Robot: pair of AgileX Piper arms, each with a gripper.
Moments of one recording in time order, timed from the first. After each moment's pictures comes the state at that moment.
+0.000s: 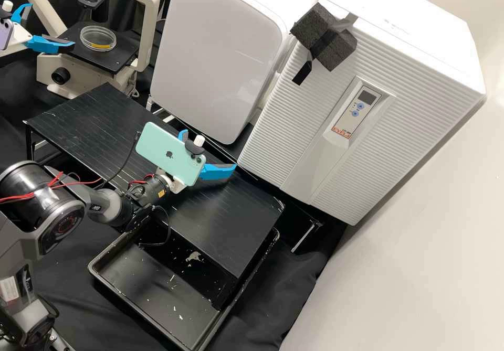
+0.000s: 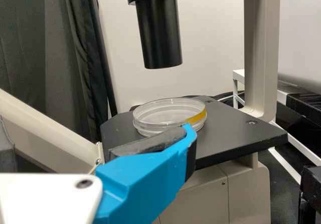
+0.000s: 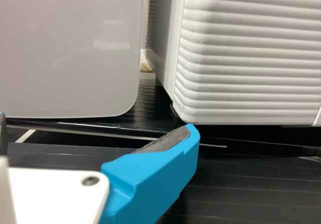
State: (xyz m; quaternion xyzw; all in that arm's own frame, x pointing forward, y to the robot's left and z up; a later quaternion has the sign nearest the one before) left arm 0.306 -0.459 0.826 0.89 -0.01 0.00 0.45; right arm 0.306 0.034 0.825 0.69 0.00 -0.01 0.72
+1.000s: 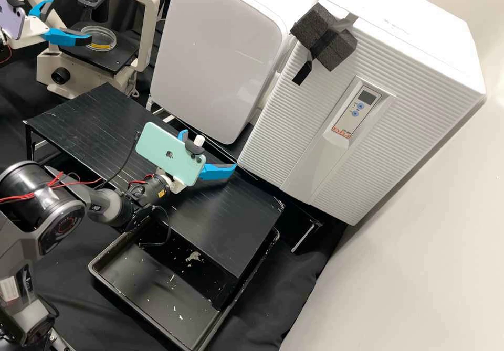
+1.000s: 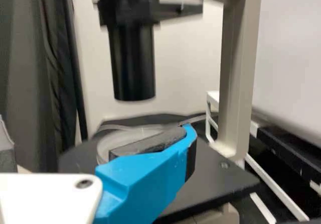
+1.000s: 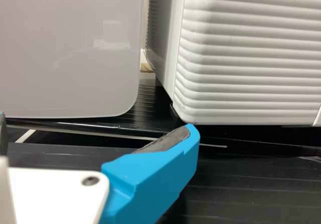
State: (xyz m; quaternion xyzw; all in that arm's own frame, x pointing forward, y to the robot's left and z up) left arm 0.348 -0.472 0.827 0.87 -0.03 -0.04 0.49; right arm 0.306 0.034 0.825 0.69 0.00 -0.01 0.72
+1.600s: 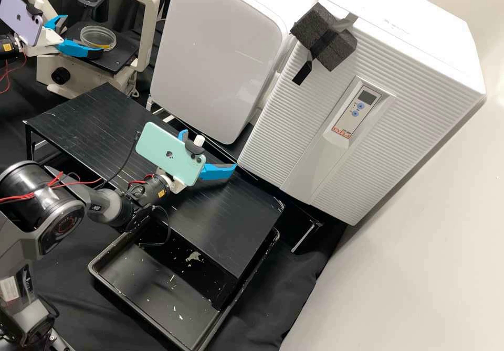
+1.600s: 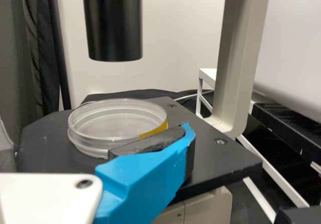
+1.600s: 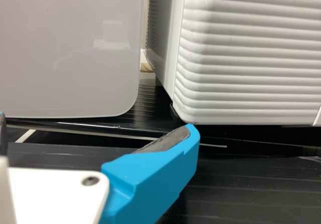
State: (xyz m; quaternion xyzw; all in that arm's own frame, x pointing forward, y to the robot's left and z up) left arm 0.381 -0.462 0.809 0.86 0.00 -0.06 0.51; right arm 0.306 0.034 0.825 0.69 0.00 -0.01 0.72
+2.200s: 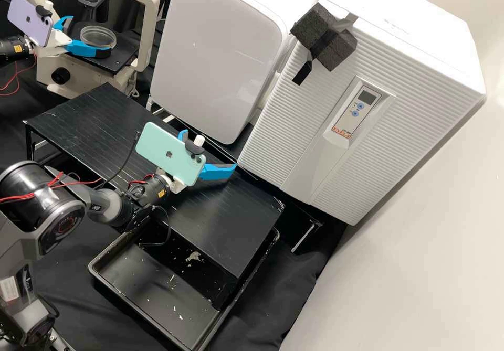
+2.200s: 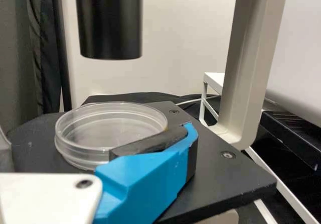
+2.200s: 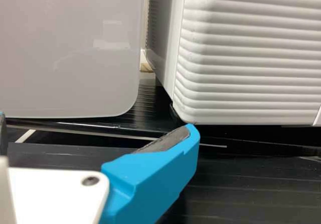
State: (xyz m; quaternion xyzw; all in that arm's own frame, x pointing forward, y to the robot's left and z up) left arm 0.400 -0.464 0.798 0.85 0.00 -0.07 0.52; right arm 0.306 0.034 0.825 0.69 0.00 -0.01 0.72
